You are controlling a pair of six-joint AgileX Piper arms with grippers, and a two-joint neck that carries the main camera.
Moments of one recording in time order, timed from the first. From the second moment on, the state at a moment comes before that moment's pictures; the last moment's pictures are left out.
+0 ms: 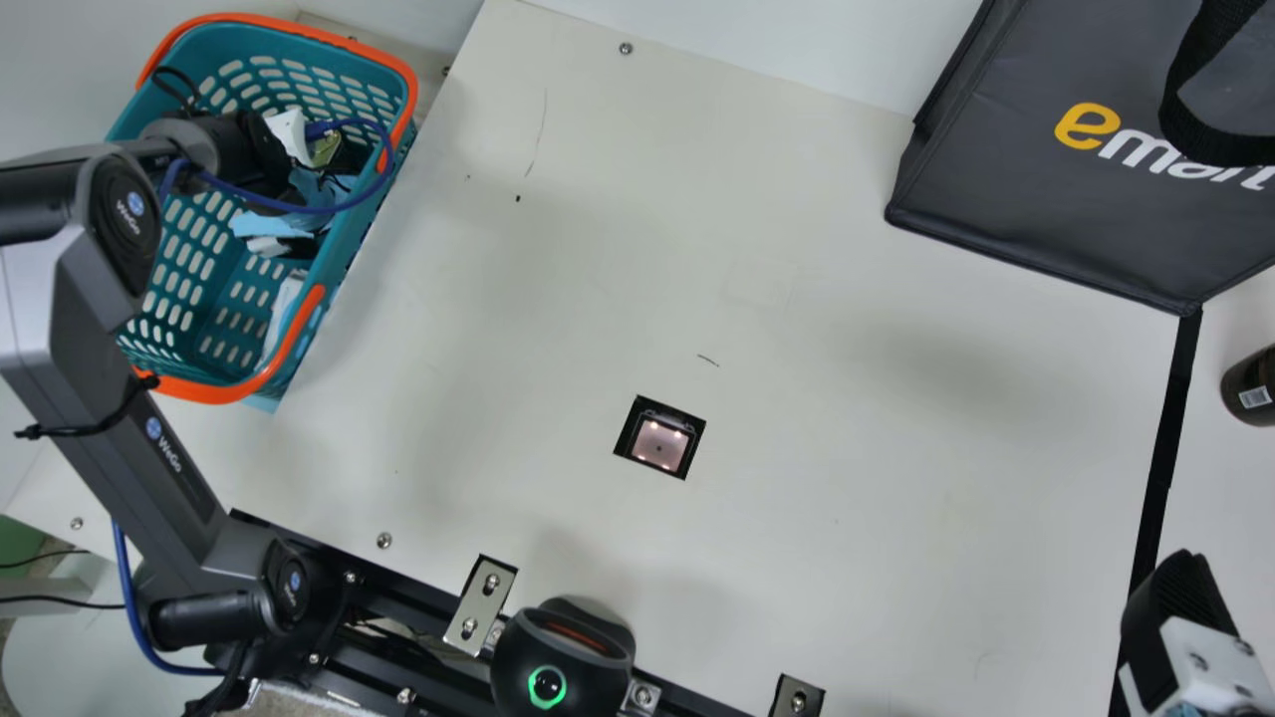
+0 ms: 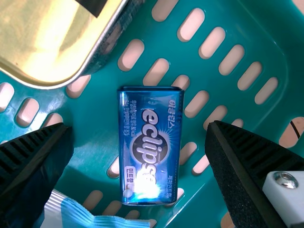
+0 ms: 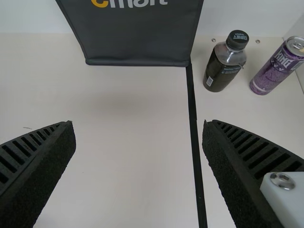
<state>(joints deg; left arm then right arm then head) 26.3 129.8 -72.2 -7.7 28.0 -3.0 0.6 42.6 -69.8 -0.8 69.6 0.0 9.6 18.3</state>
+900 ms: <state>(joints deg) 26.8 131.3 -73.8 -6.1 29.1 -3.9 0.6 42.6 -69.8 -0.8 69.5 0.0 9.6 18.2</state>
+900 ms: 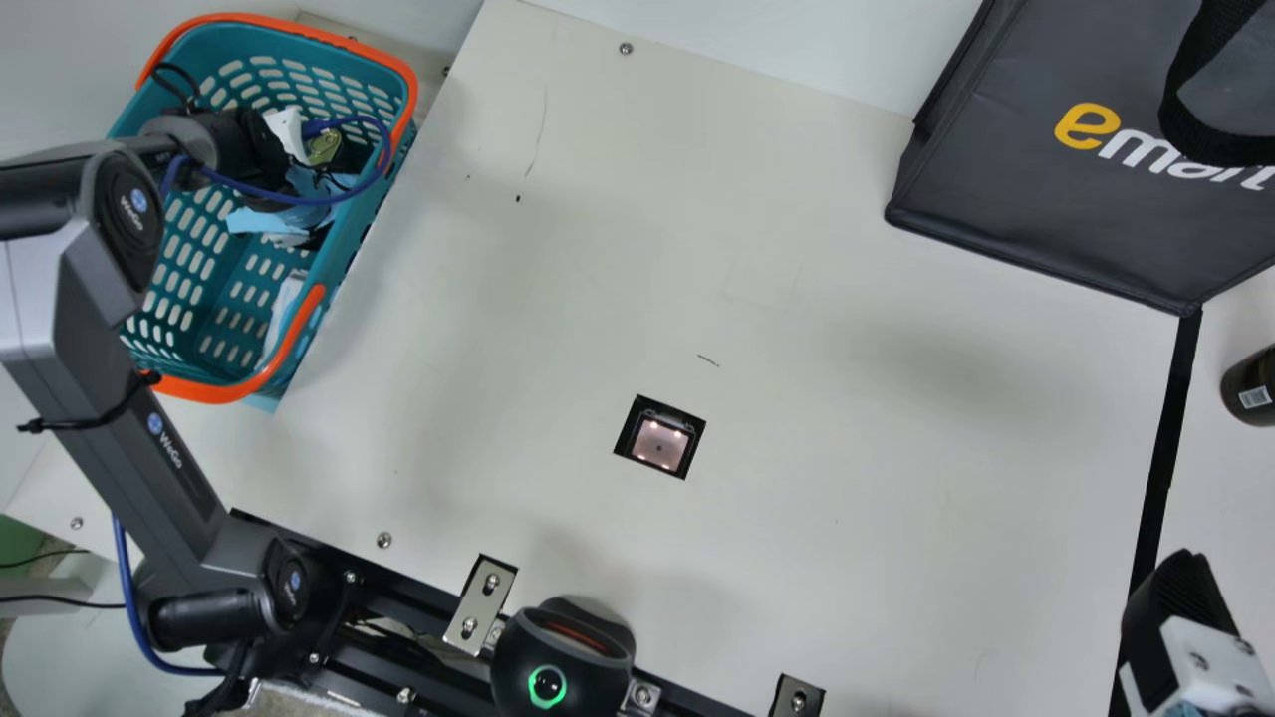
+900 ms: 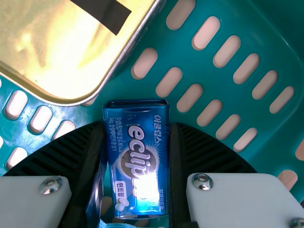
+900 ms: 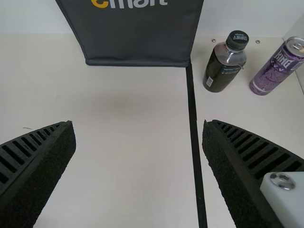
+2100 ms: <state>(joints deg) 28.8 113.8 -72.7 -6.2 38.4 -0.8 0.6 42.6 -69.8 -0.8 69.4 0.0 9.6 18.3</state>
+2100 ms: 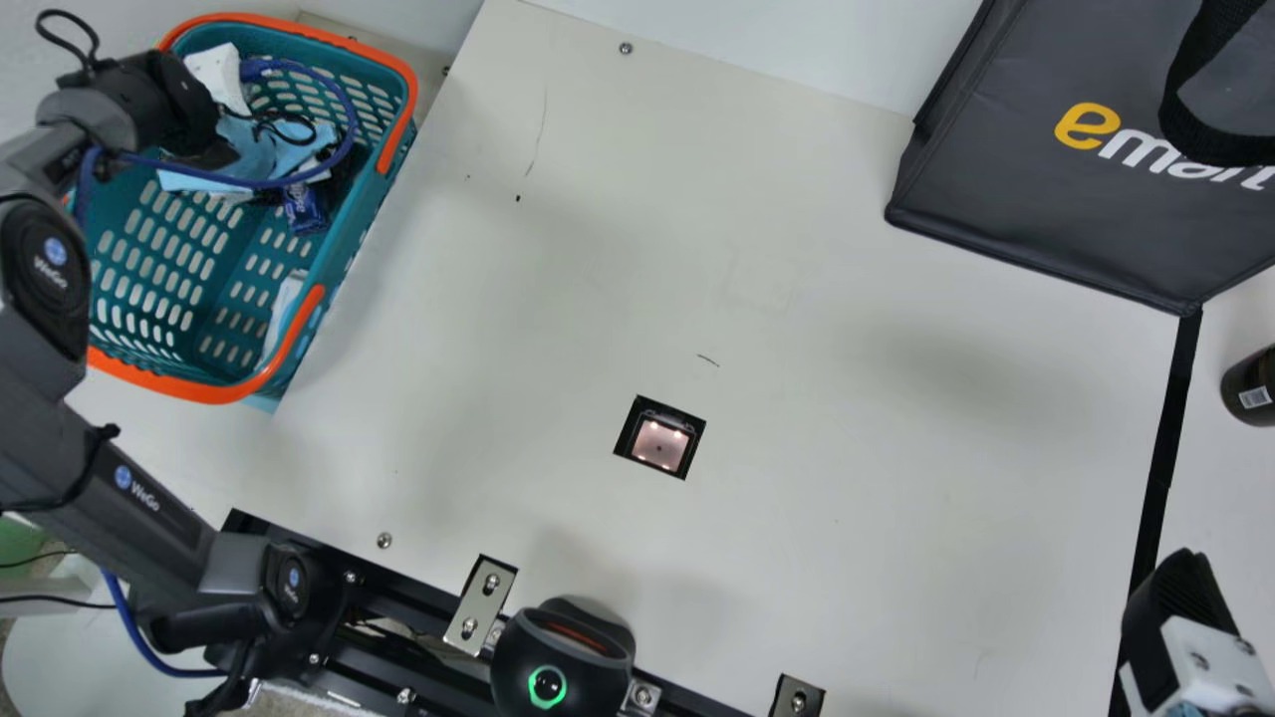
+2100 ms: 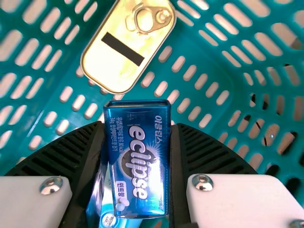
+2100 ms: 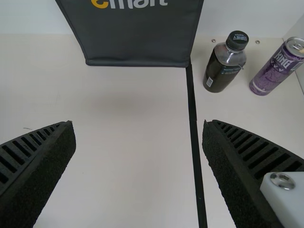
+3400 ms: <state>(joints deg) 17.3 90.1 -73.0 -14.0 54.6 15.5 0.6 42.6 -69.8 -0.8 69.4 0.0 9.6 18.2</state>
